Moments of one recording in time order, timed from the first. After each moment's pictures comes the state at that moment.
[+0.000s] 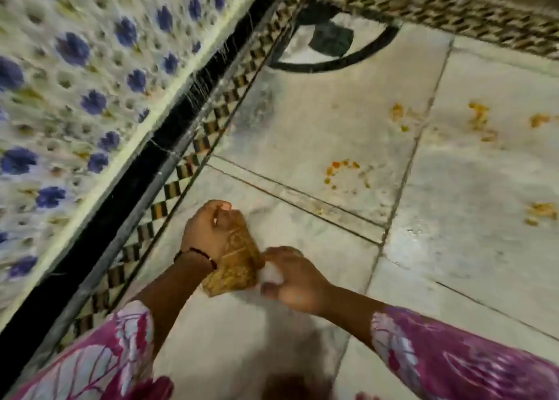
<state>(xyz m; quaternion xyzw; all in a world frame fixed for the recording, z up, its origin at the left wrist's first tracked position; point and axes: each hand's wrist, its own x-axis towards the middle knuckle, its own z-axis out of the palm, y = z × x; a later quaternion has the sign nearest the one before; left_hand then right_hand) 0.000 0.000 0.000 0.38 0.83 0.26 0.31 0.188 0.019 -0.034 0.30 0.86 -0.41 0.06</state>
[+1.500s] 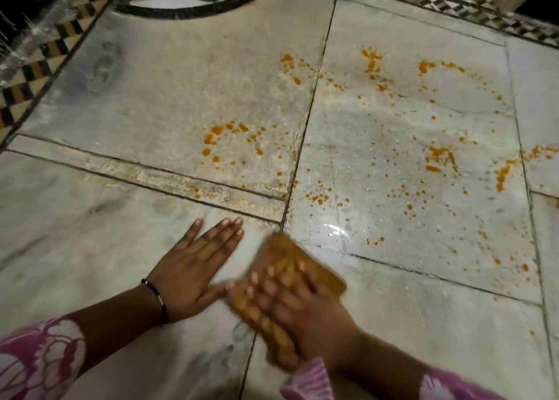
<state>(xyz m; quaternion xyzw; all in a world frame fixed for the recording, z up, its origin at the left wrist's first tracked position) 0.135 0.015 -0.164 0.88 0.47 0.01 0.11 0.402 -0.016 -0.152 0.29 0.95 -0.05 0.04</state>
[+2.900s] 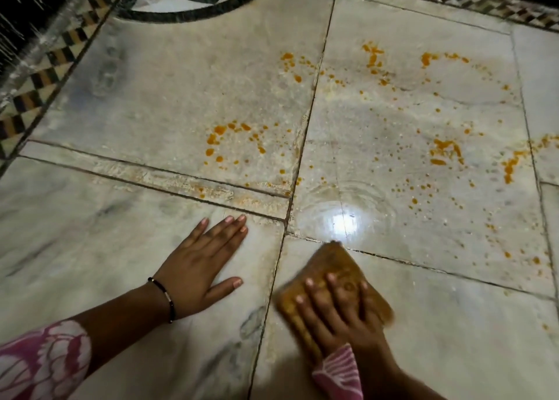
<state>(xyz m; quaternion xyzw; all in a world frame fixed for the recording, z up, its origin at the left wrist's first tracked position) 0.134 0.015 -0.162 0.87 0.48 0.00 0.13 0.426 -0.056 -0.149 0.43 0.90 -0.05 0.03</state>
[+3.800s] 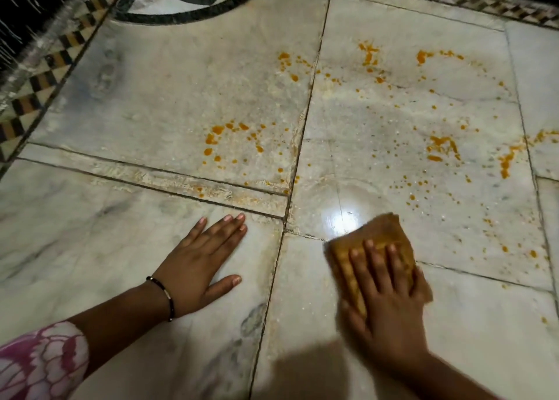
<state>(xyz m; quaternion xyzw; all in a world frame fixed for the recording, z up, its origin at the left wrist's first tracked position) 0.132 0.015 -0.160 0.86 0.48 0.00 0.15 0.465 -0.029 -0.144 0.62 0.78 -0.05 -0.01</state>
